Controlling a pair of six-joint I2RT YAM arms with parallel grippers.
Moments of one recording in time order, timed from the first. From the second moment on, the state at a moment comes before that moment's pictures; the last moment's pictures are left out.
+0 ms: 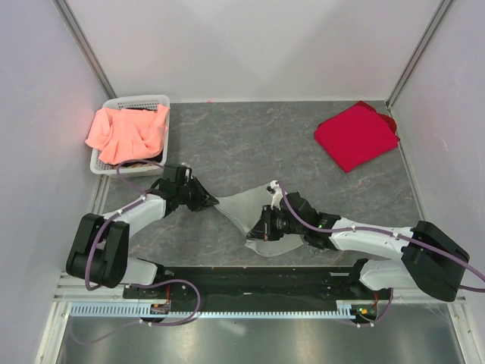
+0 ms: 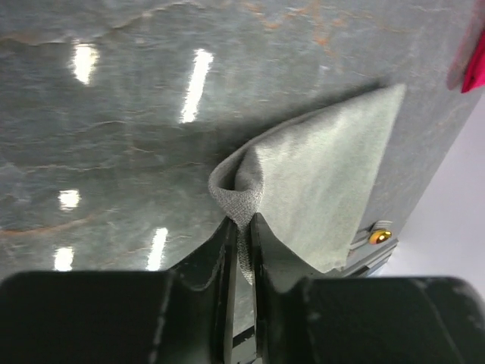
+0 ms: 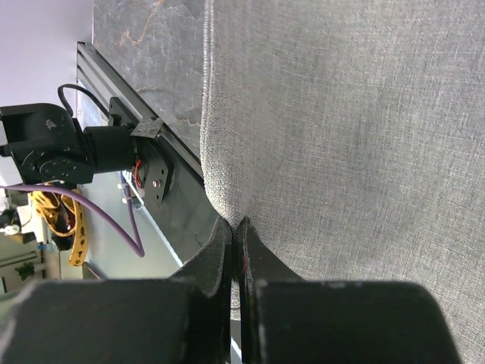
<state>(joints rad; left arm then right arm) -0.27 1.39 0.60 -0.10 0.37 -0.90 0.94 1.27 0.53 0.18 -0.27 0.90</state>
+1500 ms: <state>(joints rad) -0.73 1.71 1.19 -0.60 -0.23 -0.92 0.79 1.43 0.18 0.72 -0.48 1.14</state>
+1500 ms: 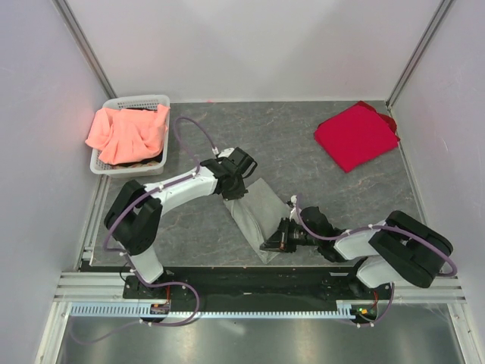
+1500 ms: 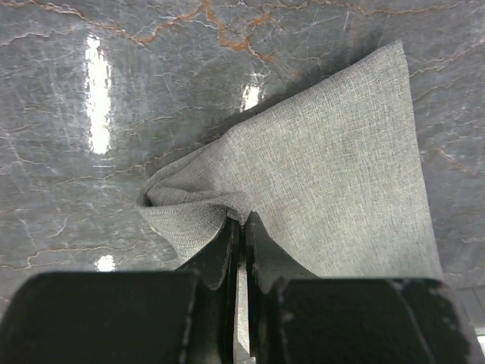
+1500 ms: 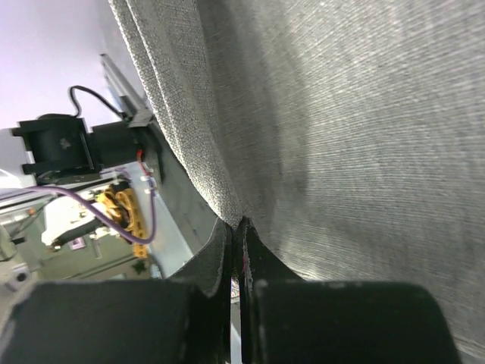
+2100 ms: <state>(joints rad) -0.74 1.87 1.29 -0.60 -0.24 -0.92 0.75 1.31 0.30 0.26 -0.38 0.87</state>
